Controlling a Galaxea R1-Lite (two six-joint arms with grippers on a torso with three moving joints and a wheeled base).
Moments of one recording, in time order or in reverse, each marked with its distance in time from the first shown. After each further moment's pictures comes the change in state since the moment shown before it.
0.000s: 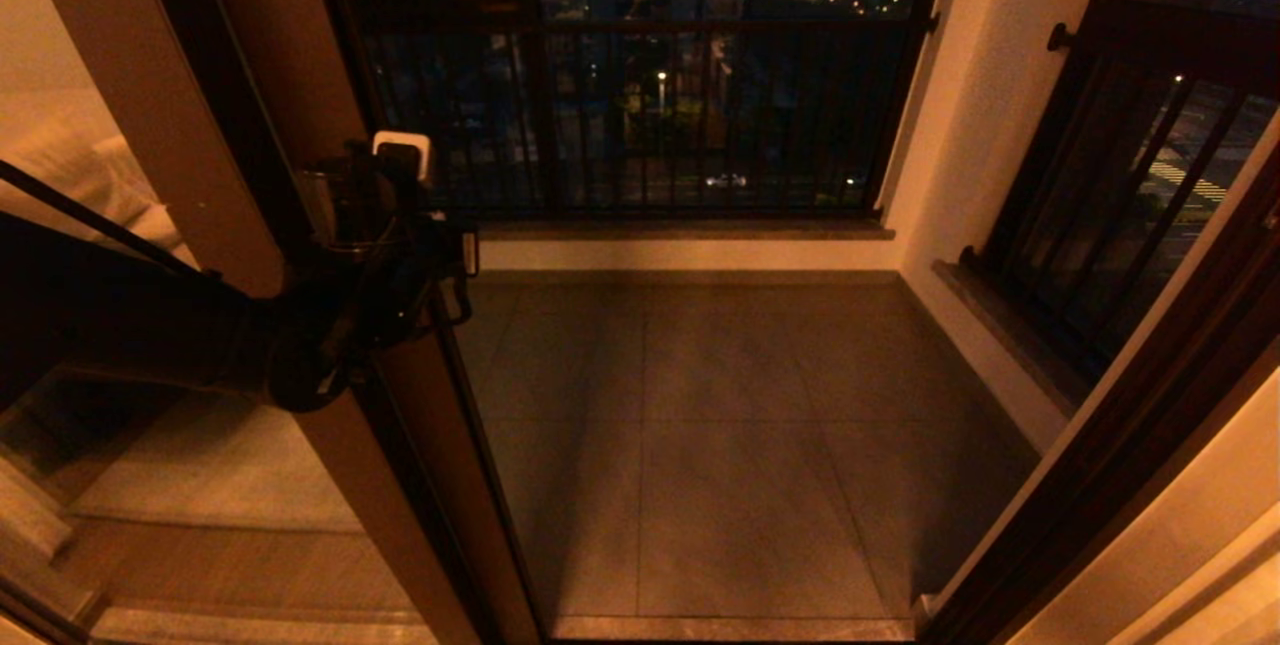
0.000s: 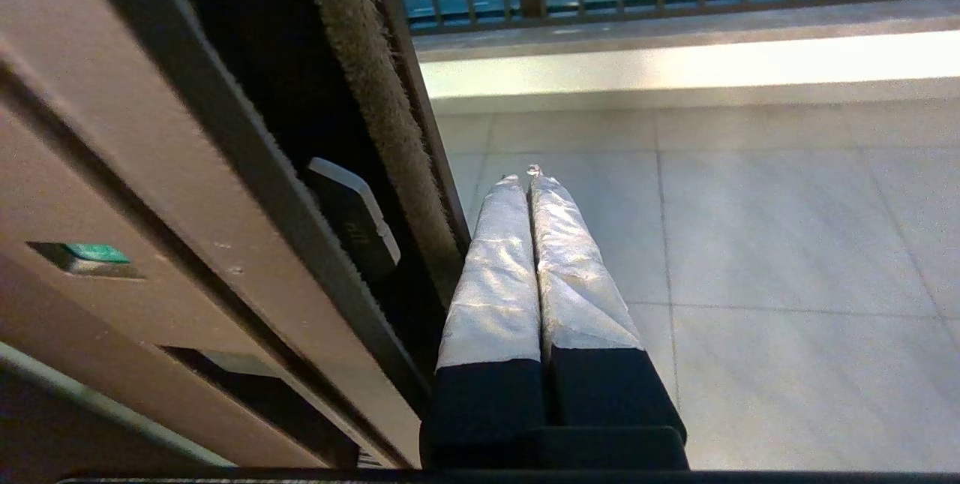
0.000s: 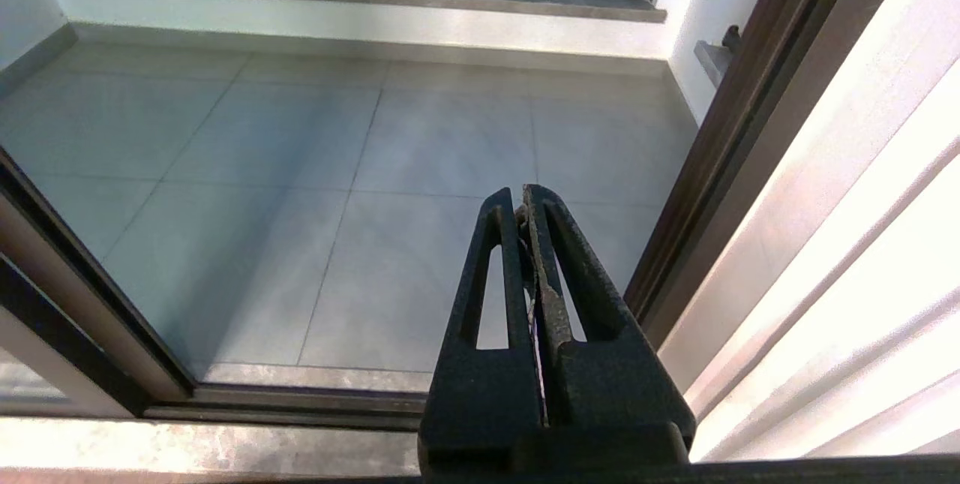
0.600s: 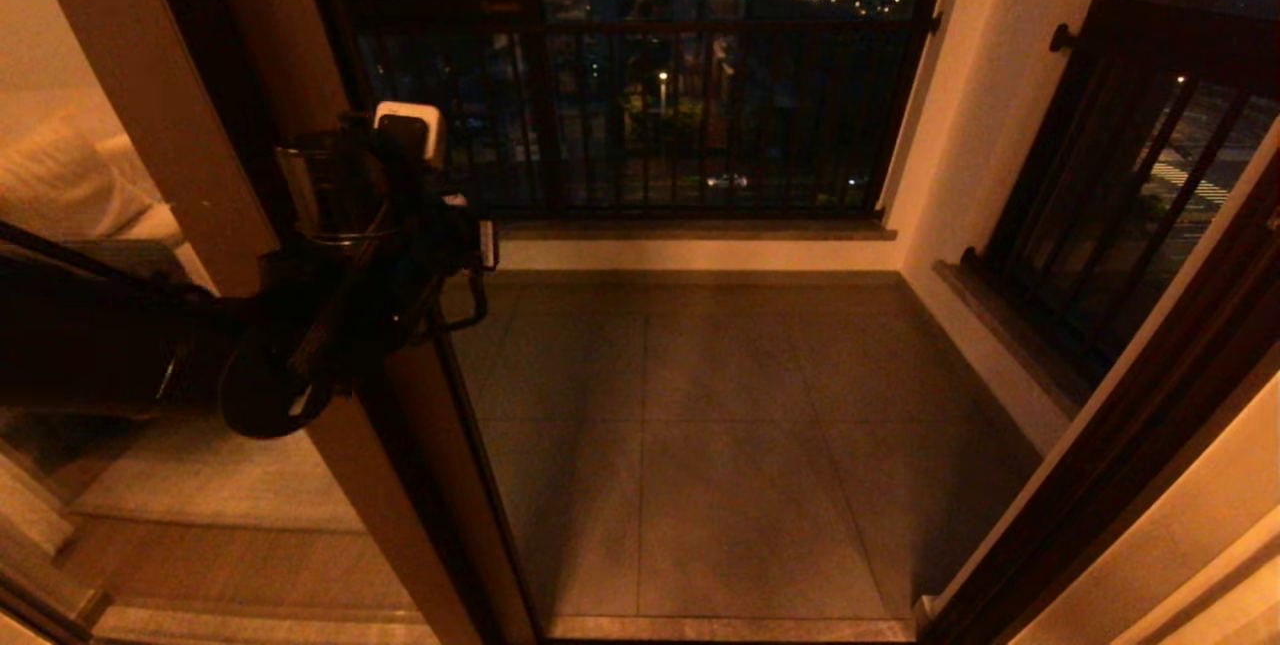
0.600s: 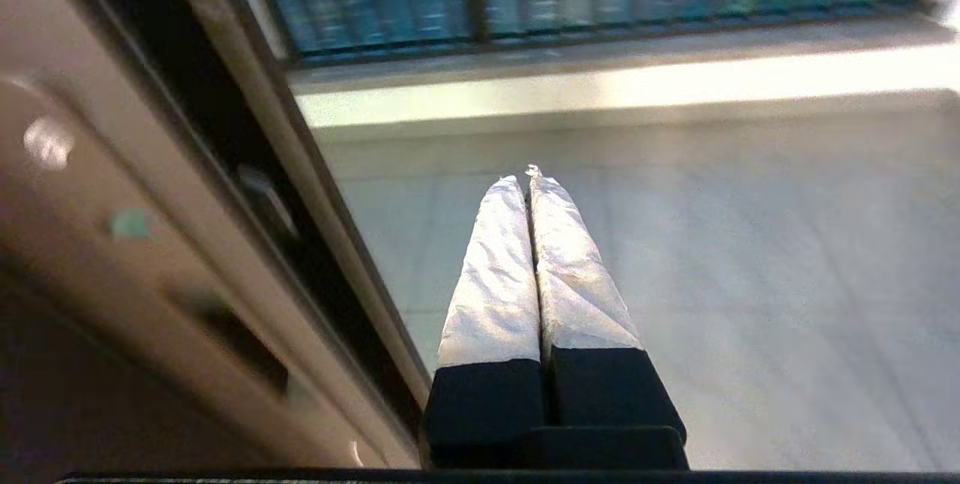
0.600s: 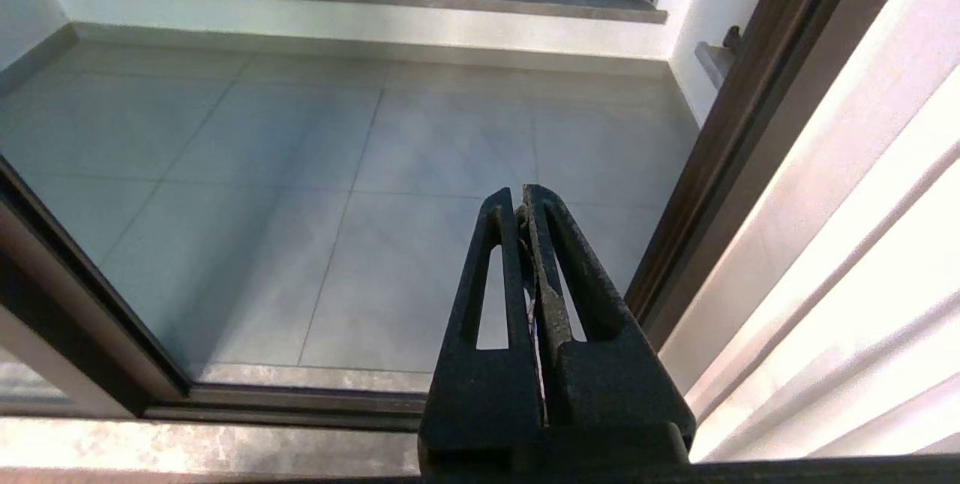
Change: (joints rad) left arm -0.130 -0.132 0.081 0.006 -0.008 -0.005; right arm 0.000 0.000 0.000 0.000 0.000 0.000
